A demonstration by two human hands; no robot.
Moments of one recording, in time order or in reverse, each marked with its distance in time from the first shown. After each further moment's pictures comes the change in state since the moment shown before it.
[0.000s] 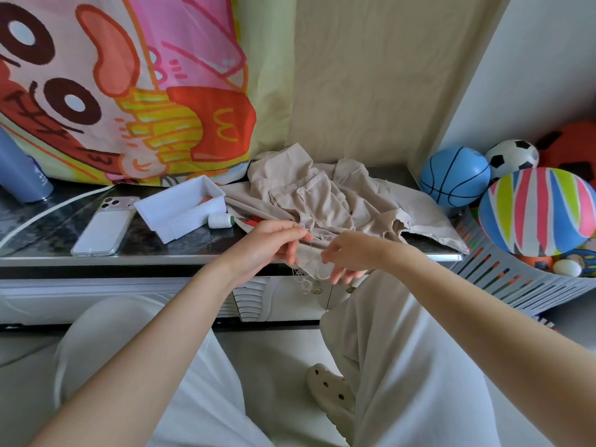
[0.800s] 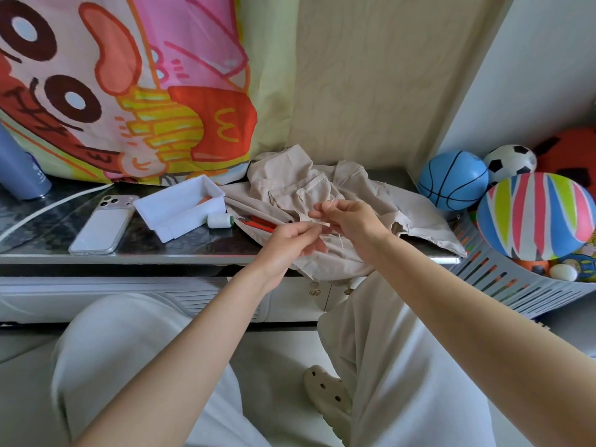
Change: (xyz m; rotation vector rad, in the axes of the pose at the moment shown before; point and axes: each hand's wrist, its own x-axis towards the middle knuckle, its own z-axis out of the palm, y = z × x) left_hand 0.026 -0.022 0.027 -0.171 0.113 0.087; right_hand 0.021 -0.002 -0.004 0.993 0.368 -0.309
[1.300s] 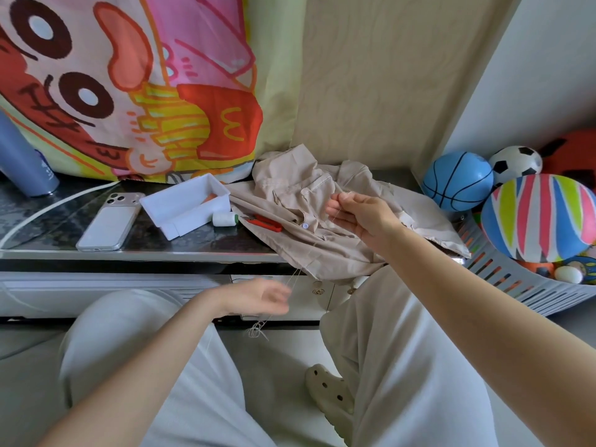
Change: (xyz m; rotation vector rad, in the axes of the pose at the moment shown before) left_hand -0.035 -0.048 -0.069 0.685 -0.425 -0.404; right_hand 0.005 -0.009 -0.011 0.220 0.035 0.091
